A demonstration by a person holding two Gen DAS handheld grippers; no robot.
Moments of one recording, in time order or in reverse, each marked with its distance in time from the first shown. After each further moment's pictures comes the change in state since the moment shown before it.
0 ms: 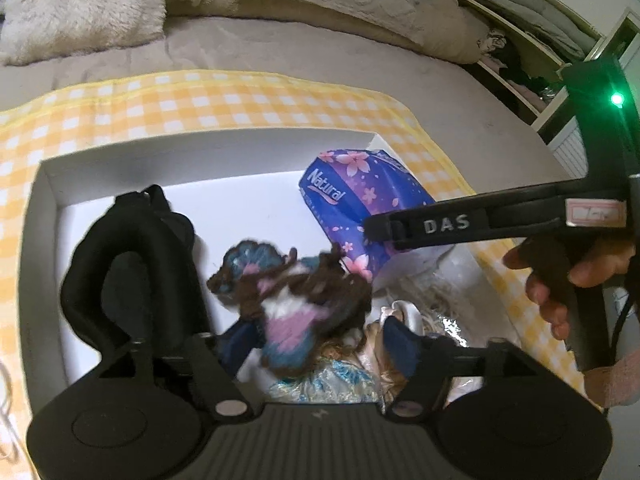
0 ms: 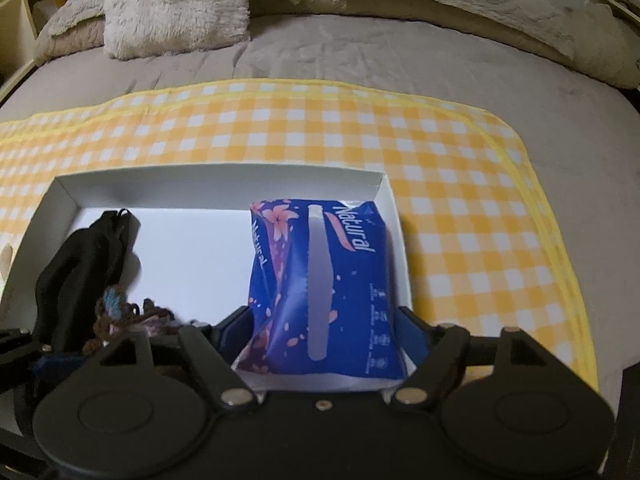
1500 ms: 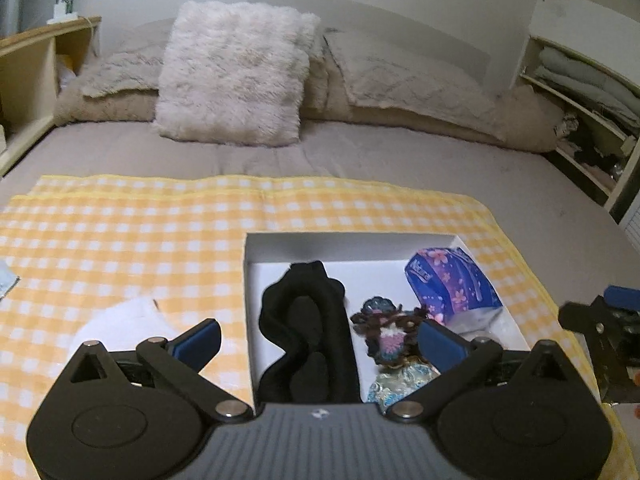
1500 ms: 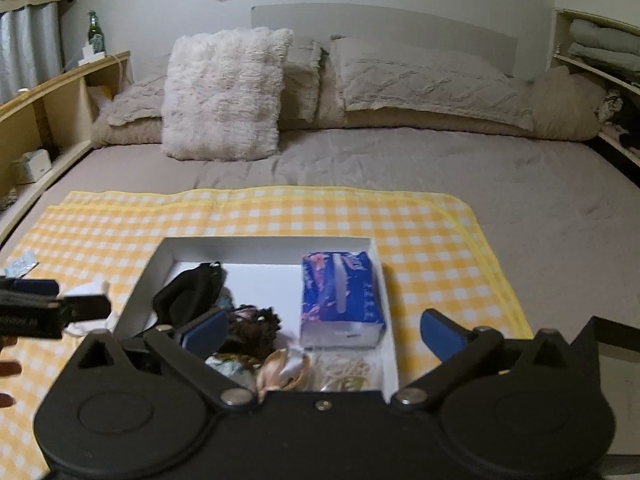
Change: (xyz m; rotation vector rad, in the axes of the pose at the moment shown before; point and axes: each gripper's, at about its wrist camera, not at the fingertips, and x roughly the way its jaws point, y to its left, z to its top) left arm -0.159 -0.007 -0.039 -0.094 -0.279 0.336; right arm -0.179 0.010 -0.084 0.029 -0.326 0.046
